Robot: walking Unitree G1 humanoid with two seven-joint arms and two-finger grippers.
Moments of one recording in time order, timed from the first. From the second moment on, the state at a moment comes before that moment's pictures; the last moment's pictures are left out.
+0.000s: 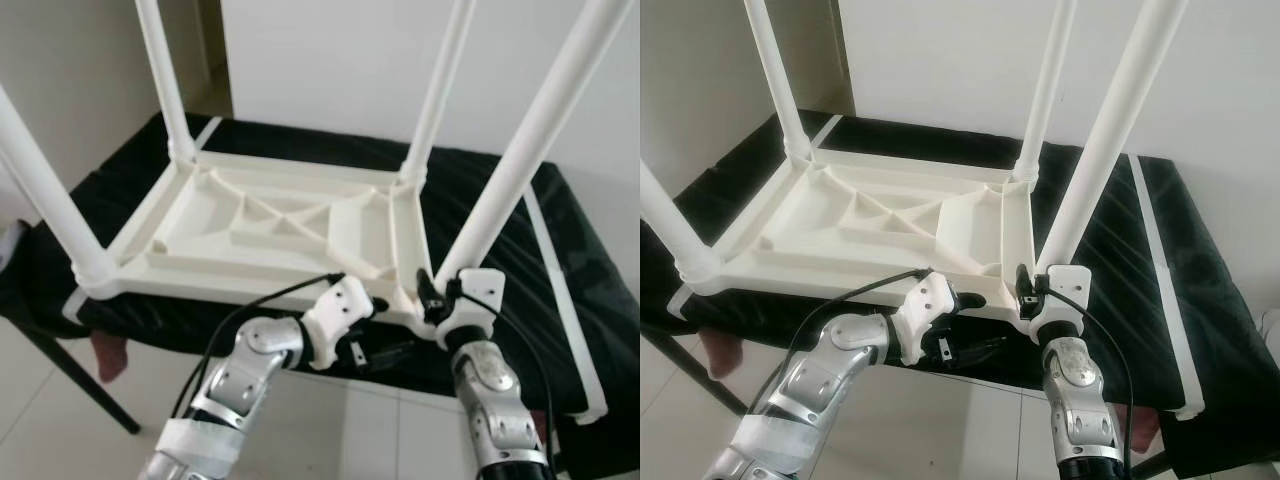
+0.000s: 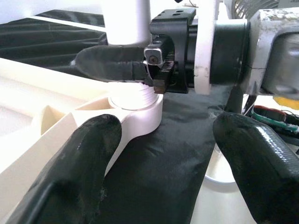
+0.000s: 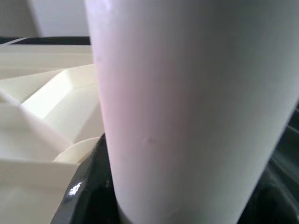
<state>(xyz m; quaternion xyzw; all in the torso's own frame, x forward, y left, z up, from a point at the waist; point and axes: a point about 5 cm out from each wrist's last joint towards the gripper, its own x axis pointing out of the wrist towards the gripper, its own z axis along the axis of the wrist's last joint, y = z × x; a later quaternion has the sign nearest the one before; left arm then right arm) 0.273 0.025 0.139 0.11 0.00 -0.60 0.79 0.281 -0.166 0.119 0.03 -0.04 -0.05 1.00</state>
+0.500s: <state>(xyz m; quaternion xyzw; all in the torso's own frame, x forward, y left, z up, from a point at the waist) 0.275 0.022 0.143 0.11 -0.01 -0.60 0.79 0.275 -0.158 0.119 0.03 -0.03 -0.09 0.99</state>
